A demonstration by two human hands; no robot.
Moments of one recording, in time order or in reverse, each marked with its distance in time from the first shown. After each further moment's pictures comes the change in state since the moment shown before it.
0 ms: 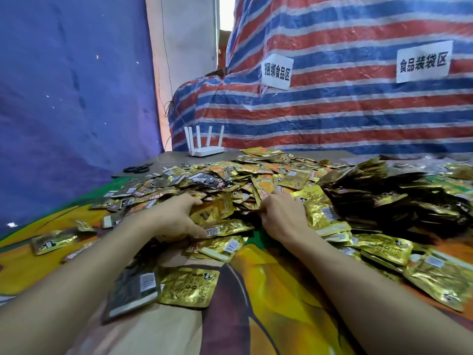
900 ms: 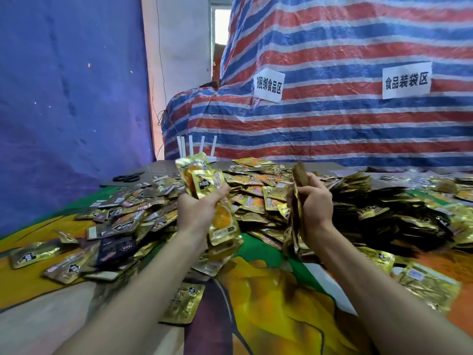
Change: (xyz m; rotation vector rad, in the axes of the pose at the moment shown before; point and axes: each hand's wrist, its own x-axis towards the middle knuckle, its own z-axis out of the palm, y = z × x) left_hand 0.008 0.079 0.039 -1.381 0.558 -0.073; right_hand -0.010 0.042 -0.054 1.674 0.378 0.297
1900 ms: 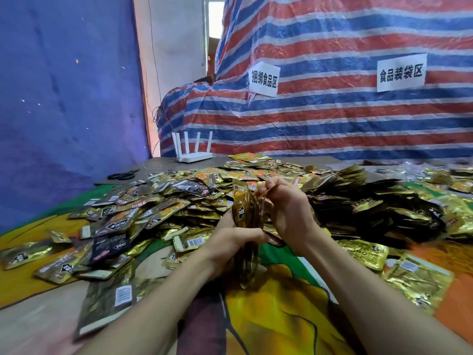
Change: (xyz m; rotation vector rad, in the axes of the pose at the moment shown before) left_hand -0.040 -0.030 0.021 0.068 -0.674 -0.059; right_hand -0.016 0.008 0.017 0.201 -0.378 0.136
